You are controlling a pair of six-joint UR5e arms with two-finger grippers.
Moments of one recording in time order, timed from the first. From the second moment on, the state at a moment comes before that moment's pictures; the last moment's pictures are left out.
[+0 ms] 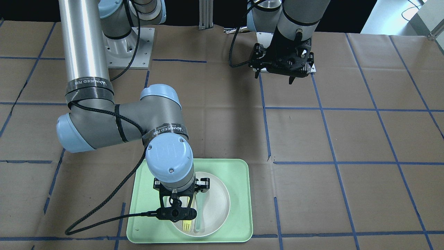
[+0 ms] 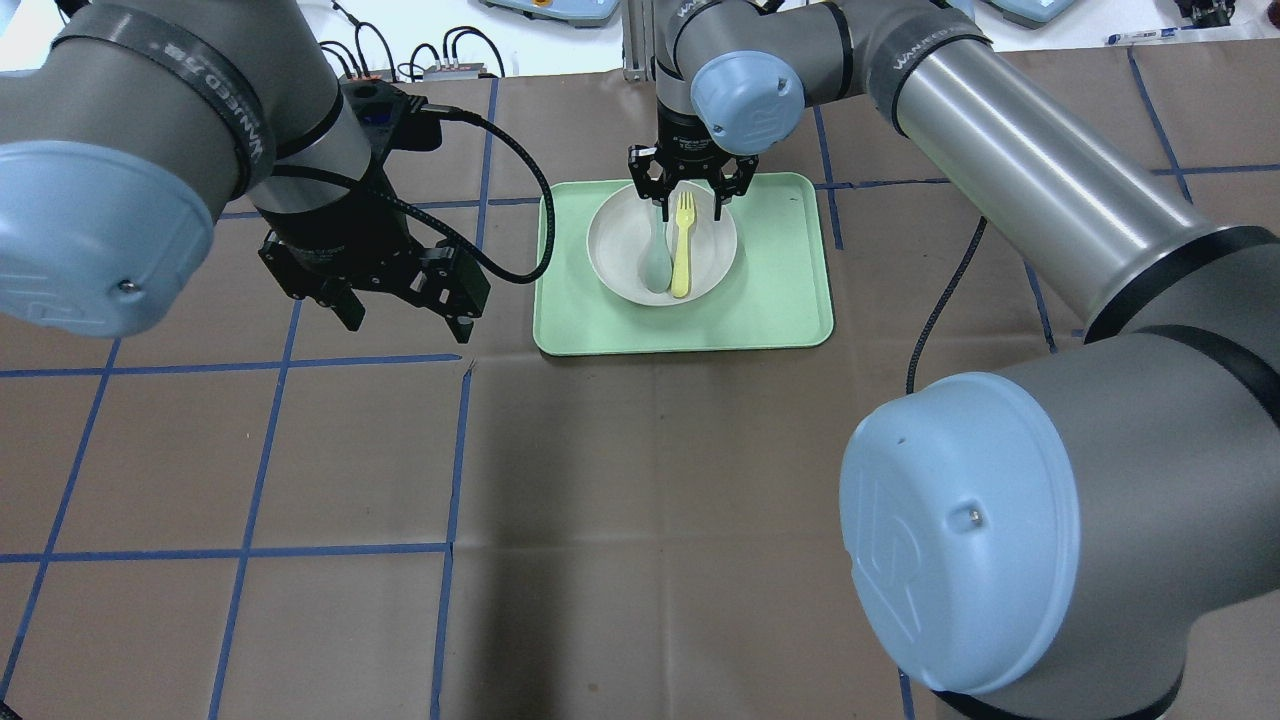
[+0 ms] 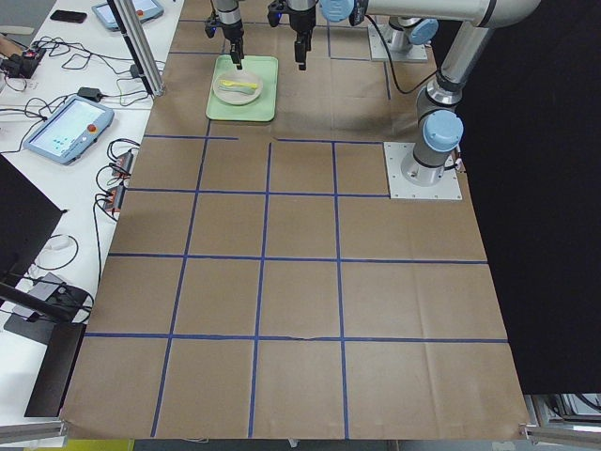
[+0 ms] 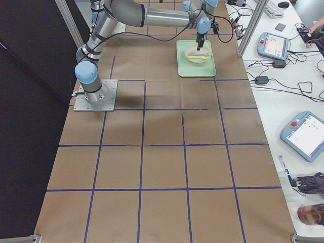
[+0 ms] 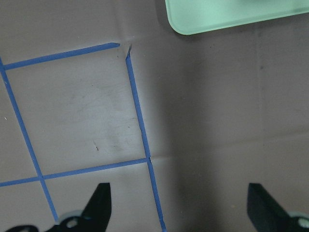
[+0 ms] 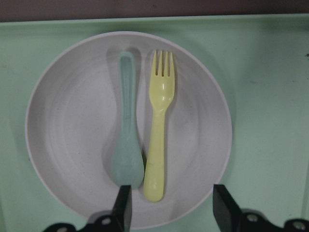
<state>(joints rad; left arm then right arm) -1.68 -1.53 -1.65 -1.62 1.56 0.06 1.83 -0.85 1.12 -1.78 -1.54 0.28</state>
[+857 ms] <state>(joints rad) -1.68 -1.53 -1.65 -1.62 1.56 0.06 1.85 -0.81 1.13 -1.82 -1.55 0.27</state>
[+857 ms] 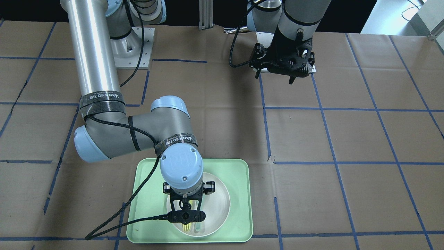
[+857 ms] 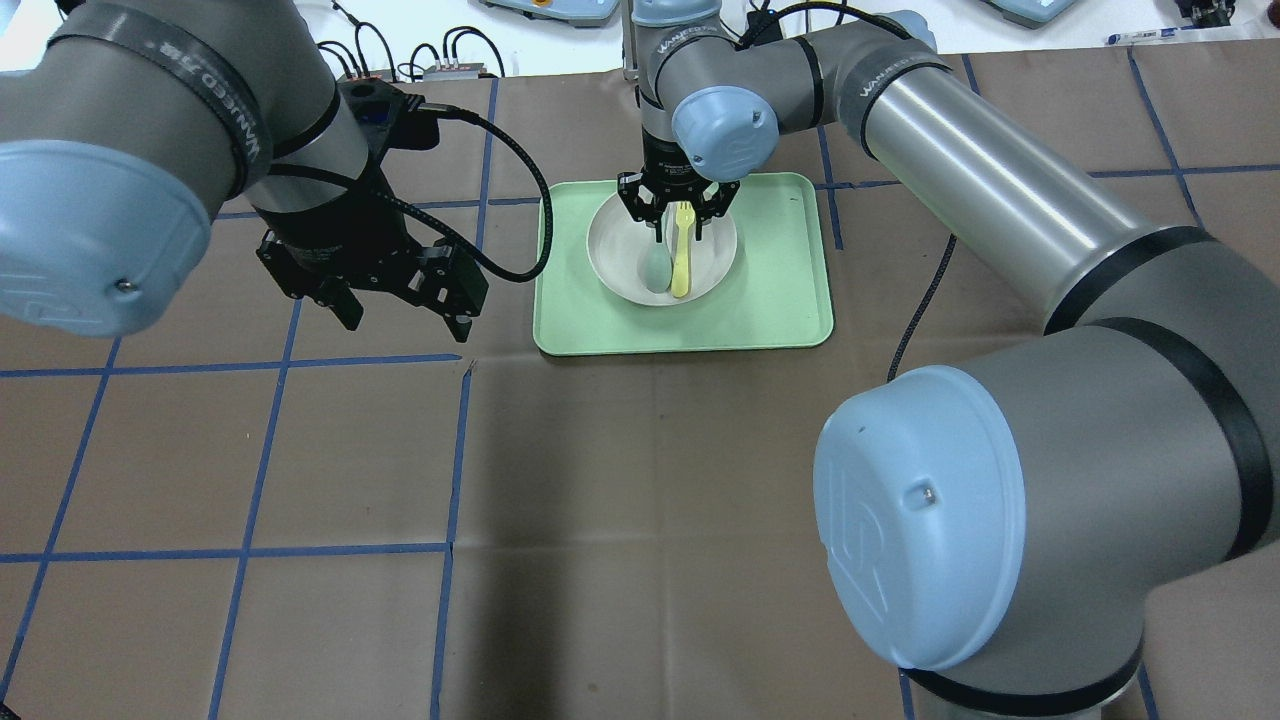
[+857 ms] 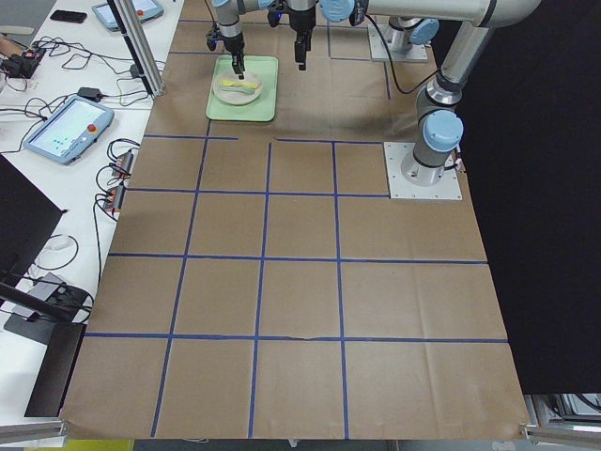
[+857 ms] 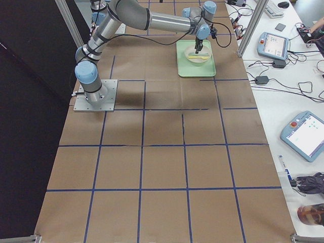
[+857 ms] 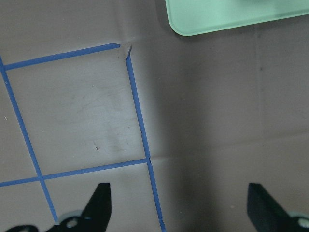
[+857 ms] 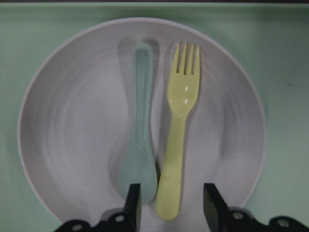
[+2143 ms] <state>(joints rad) -1.68 -1.53 -1.65 -1.61 1.56 0.06 1.84 -0.74 1.12 -1.89 -1.57 0.28</state>
